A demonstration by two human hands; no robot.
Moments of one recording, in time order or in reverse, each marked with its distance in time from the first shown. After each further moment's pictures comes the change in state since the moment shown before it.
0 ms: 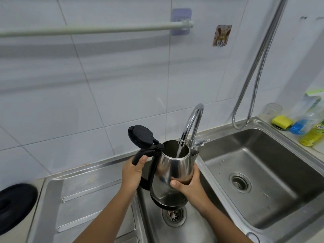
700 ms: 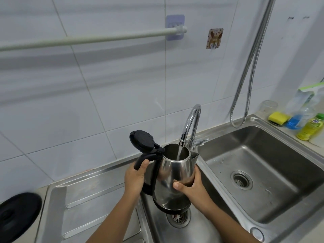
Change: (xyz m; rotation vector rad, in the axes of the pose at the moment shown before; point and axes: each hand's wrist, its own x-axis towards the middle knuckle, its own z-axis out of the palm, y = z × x) left_hand -0.003 -0.010 -0.004 0.022 -0.021 -0.018; right_hand -0.007 0.002 0.003 0.062 -0.018 -0.045
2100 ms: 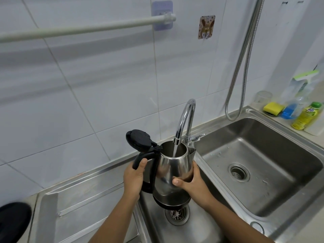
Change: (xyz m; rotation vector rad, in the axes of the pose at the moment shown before) left_hand 0.012 -0.010 0.016 -0.007 -0.033 -0.042; right_hand 0.015 0.009 -0.011 0.029 0.038 -0.023
